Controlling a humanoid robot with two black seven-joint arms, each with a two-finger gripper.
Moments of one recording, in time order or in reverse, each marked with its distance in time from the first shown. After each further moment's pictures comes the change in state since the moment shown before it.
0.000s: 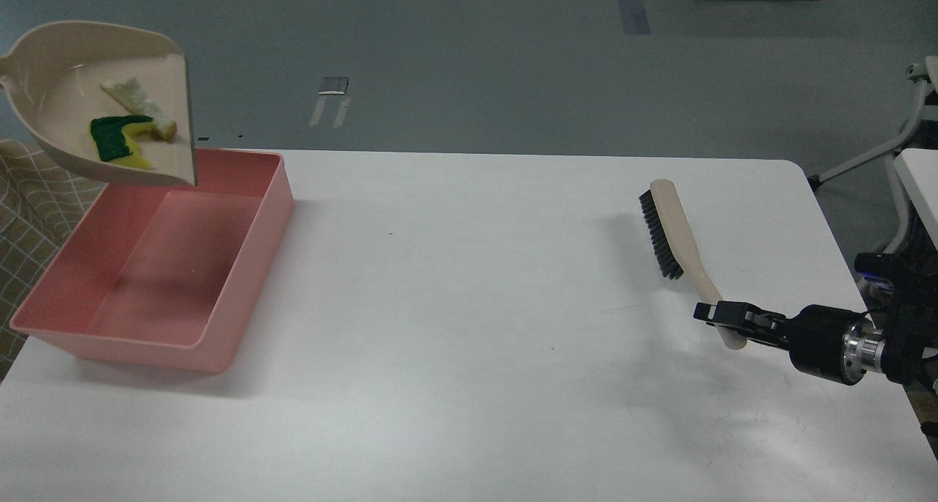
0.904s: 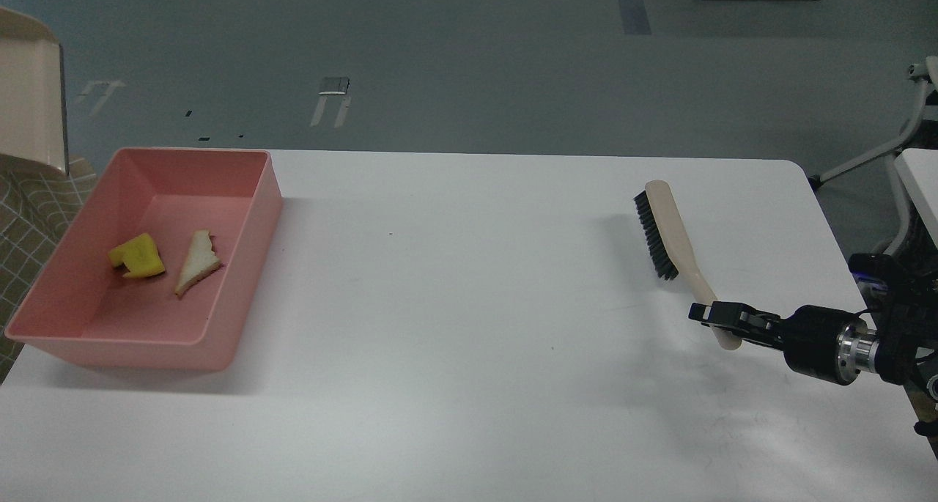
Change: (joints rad) left arm -0.351 0.084 0.197 0.244 0.025 -0.174 -0.015; right arm -0.001 0.011 0.002 0.000 0.000 0.000 -0.003
